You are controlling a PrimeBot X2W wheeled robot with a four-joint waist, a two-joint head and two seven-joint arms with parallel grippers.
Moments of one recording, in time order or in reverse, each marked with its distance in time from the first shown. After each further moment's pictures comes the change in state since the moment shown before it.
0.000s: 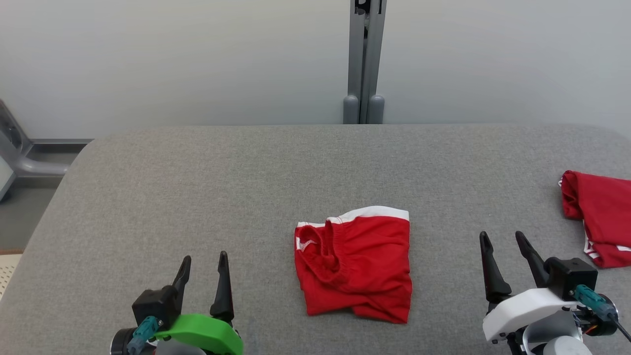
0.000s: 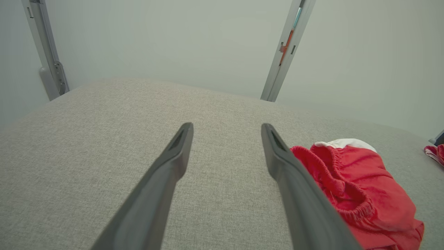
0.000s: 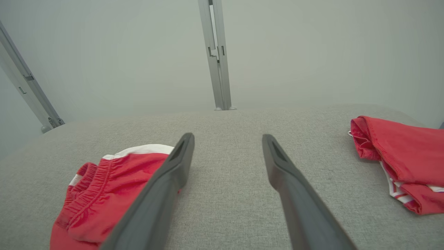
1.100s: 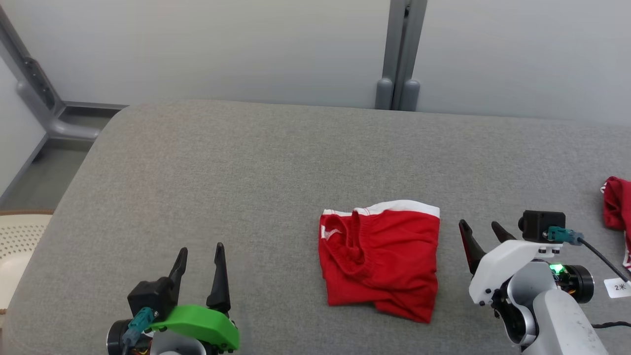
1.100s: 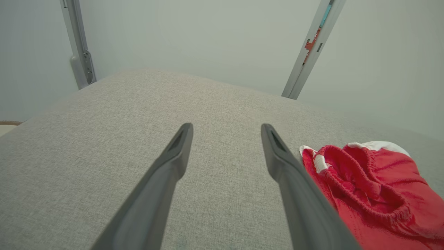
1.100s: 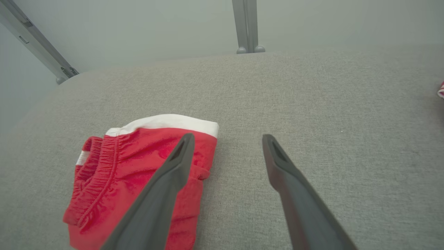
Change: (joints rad) left arm -0.029 0.010 -0.003 0.010 -0.016 0.001 0.001; right arm -0.194 0.000 0.003 0.158 0.071 0.000 0.314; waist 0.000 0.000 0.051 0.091
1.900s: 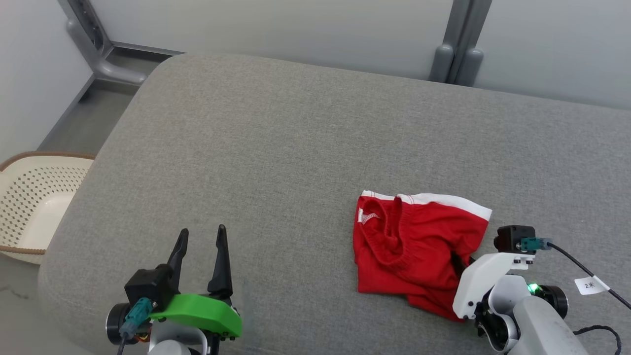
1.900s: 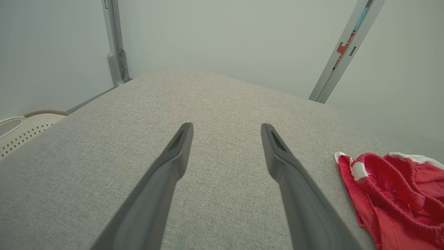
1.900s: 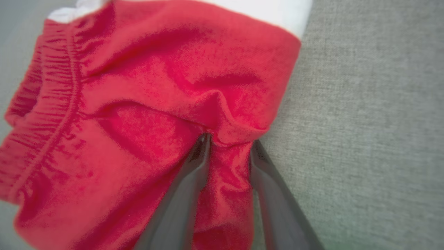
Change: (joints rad) left arm -0.018 0.005 -0.002 -0.074 0.010 0.002 0.000; right arm -0.076 -0.004 0.074 0.274 0.095 0.000 0.044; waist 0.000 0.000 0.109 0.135
